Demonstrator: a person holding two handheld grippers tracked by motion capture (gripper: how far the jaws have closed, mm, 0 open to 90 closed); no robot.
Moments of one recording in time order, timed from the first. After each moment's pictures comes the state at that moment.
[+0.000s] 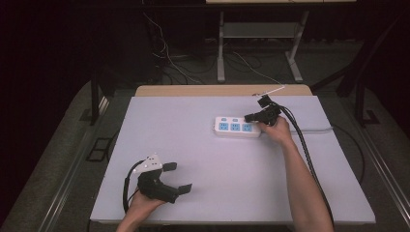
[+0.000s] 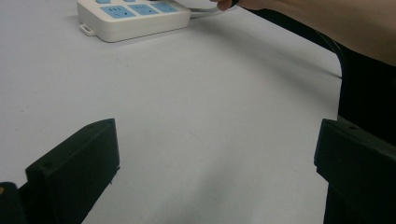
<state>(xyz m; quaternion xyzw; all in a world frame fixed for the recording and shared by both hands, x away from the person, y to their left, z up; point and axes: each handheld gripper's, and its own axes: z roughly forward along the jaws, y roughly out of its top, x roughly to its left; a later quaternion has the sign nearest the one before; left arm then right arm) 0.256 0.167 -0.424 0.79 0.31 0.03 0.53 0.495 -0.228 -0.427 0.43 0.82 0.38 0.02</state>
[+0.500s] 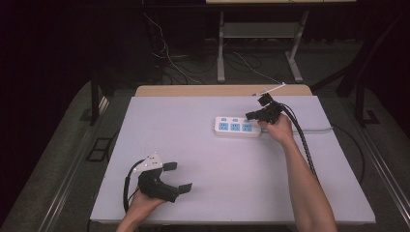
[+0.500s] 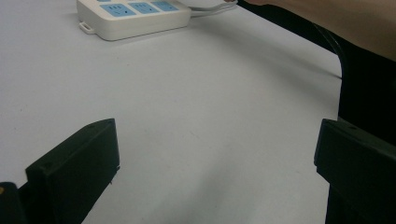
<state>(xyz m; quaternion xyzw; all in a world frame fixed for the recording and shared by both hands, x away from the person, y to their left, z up) 0.259 0.166 -0.426 0.78 0.32 0.03 0.53 0.489 -0.226 -0.411 0.41 0.83 0.37 0.05</state>
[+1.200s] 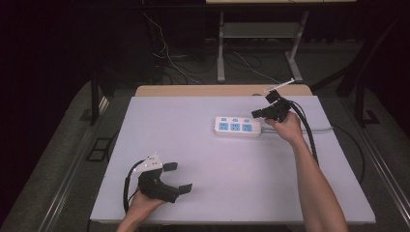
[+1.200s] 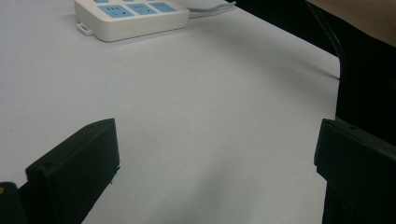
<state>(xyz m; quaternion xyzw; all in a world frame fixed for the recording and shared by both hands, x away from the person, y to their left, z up) 0.257 0.166 -0.425 0.78 0.32 0.03 0.53 0.476 -0.243 -0.386 0.41 0.83 0.37 0.05</state>
